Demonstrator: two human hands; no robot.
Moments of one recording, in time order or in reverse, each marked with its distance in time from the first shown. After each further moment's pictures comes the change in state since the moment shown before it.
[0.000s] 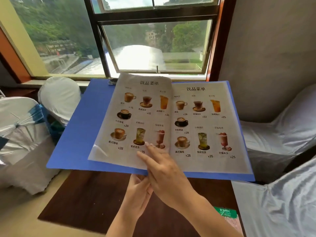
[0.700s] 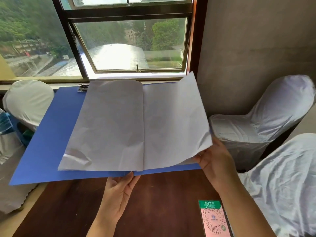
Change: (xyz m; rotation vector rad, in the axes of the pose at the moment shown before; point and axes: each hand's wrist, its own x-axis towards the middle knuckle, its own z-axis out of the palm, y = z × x) left_hand 0.020 -0.005 -0.023 -0.061 0.131 -0.039; right_hand -0.037 0.074 -0.085 1.328 0.616 0.597
